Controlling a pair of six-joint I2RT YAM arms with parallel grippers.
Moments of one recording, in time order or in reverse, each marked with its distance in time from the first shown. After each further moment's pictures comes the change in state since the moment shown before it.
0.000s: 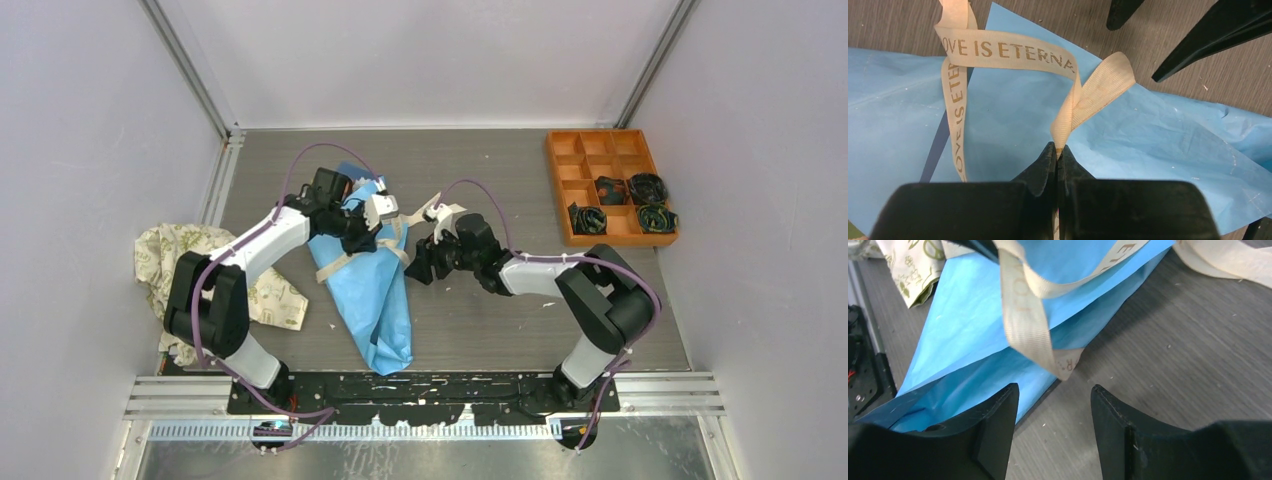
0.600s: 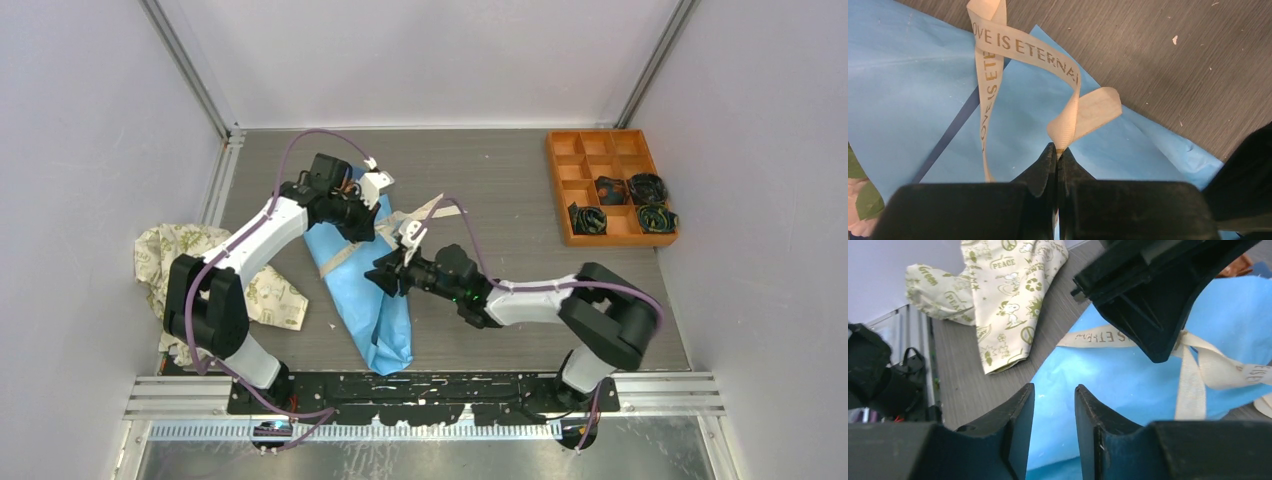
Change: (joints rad) left arm -0.008 -0.003 0.121 -0.085 -0.111 -0.319; right arm 0.292 -0.087 -0.058 0.389 0.265 -0.029
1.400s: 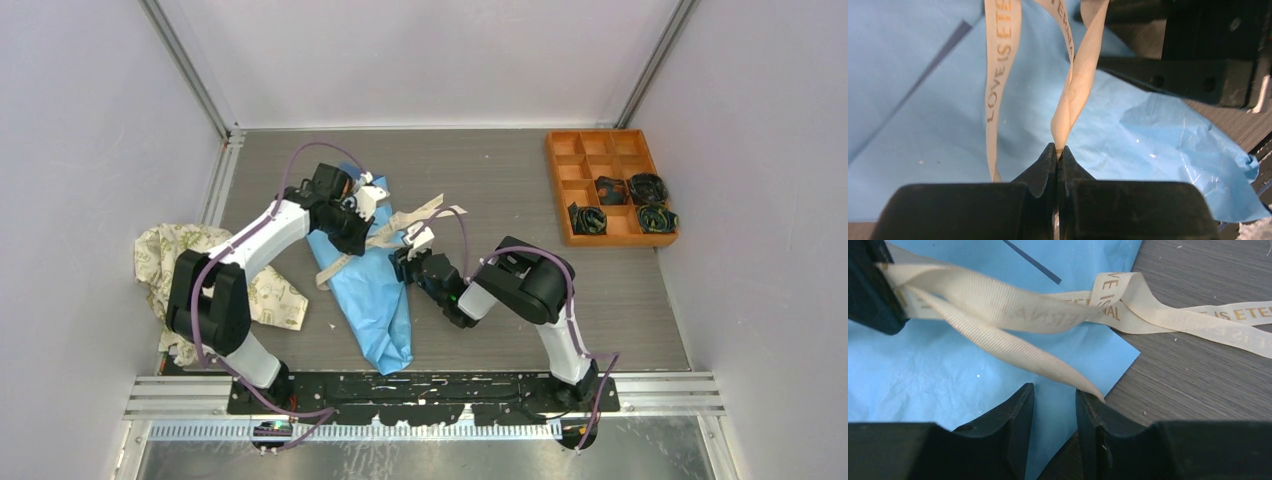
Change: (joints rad) left arm 0.008 0.013 -0.034 -0.053 -0.092 -0.032; right arm -0.042 0.510 0.059 0.351 0.444 -0.027
